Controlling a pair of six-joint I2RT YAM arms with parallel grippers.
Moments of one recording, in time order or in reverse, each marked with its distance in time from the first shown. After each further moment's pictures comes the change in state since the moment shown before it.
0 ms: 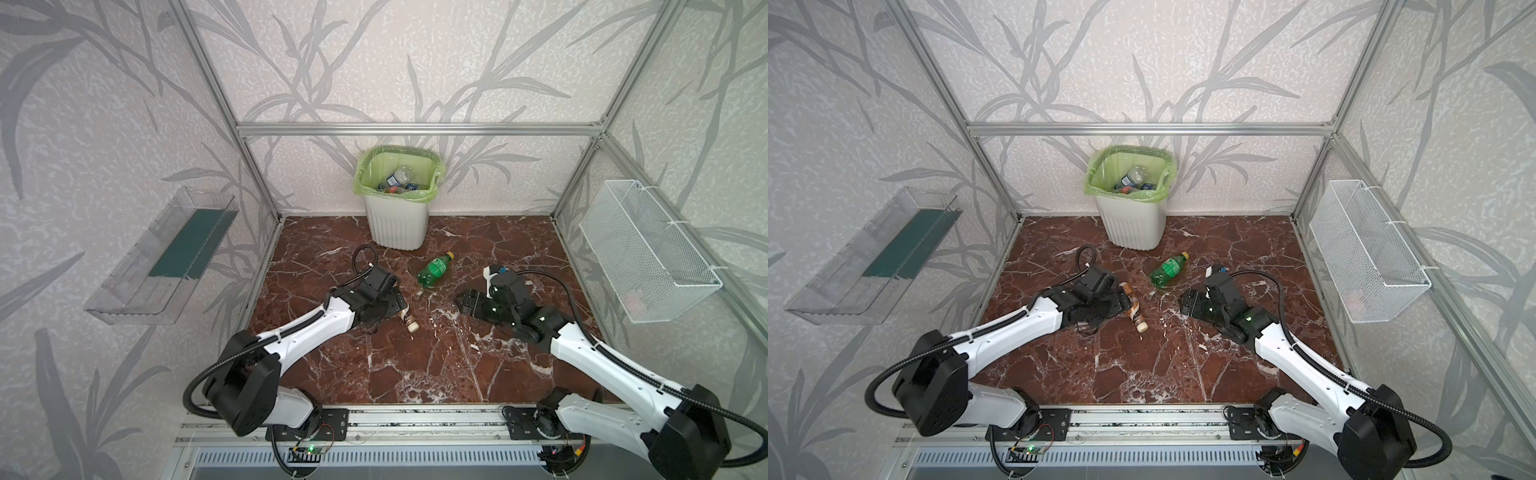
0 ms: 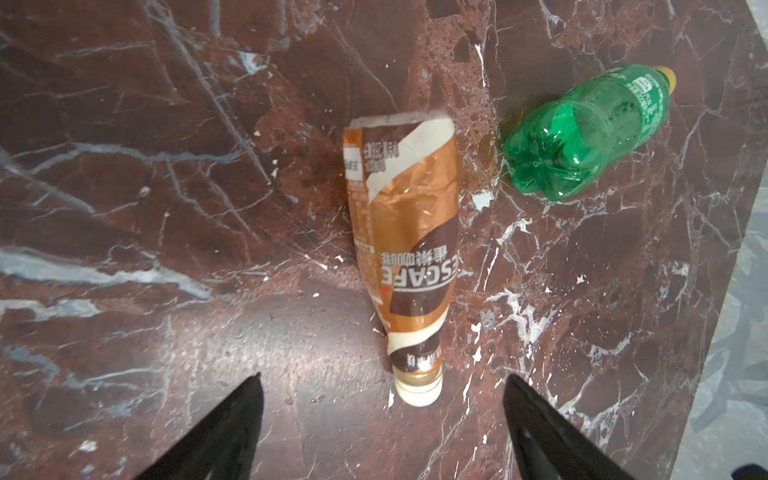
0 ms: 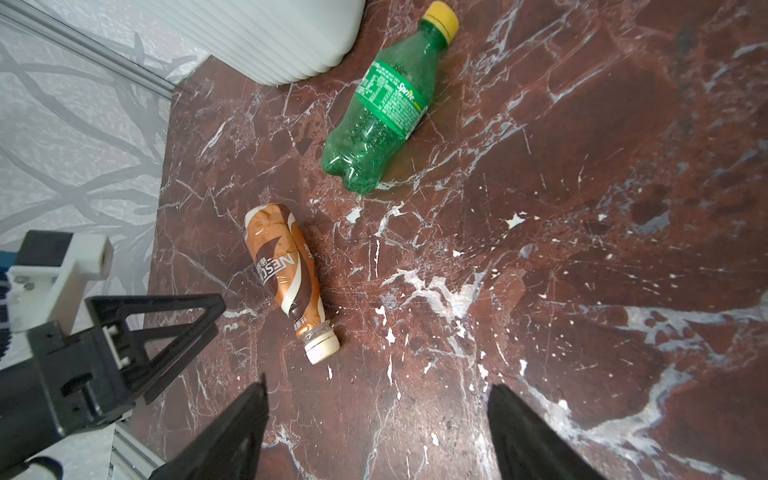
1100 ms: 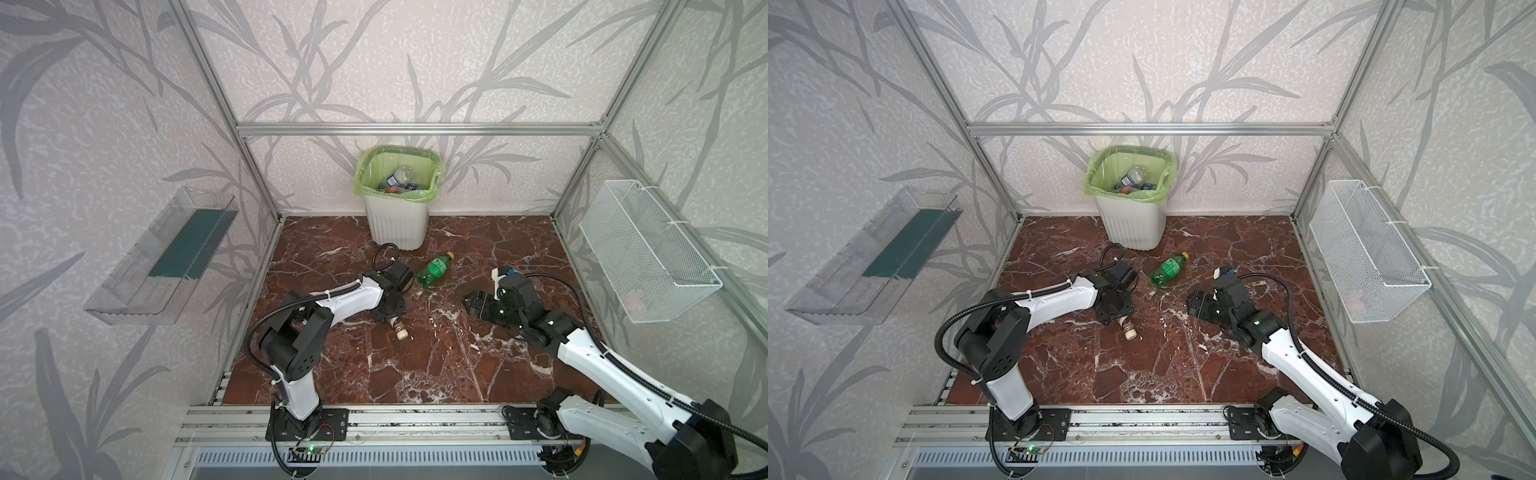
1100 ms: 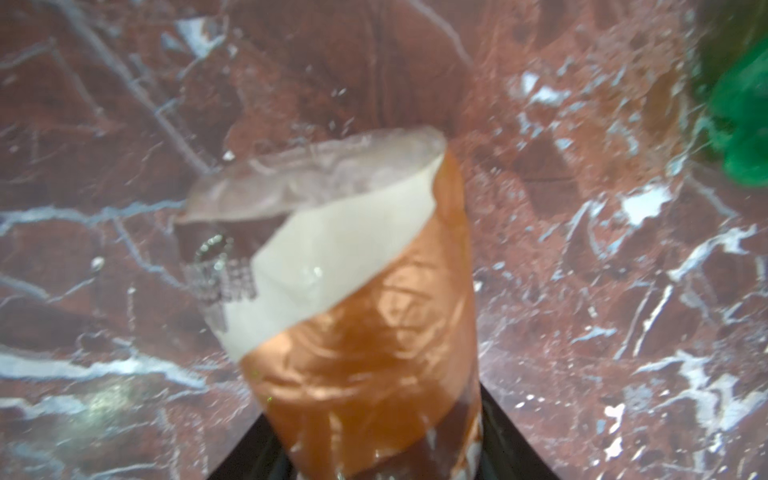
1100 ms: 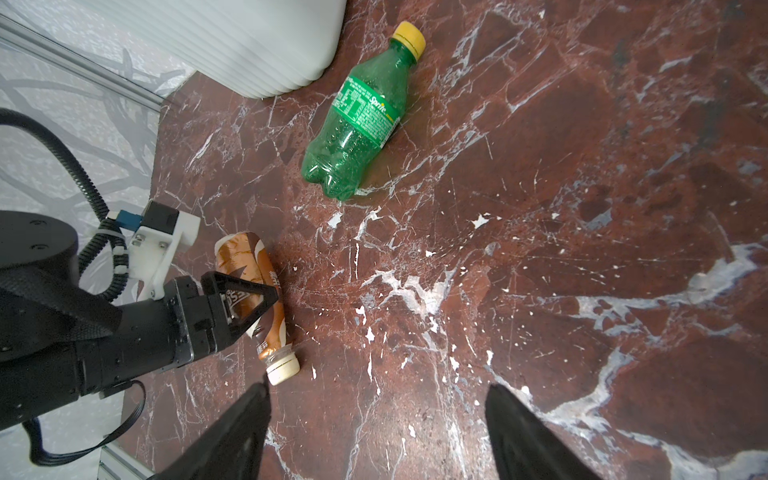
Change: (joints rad) left arm 0.008 0.293 0.142 -0.130 -0.037 0.163; right arm -0.039 -0.048 -0.023 -0.035 -0.002 -0.016
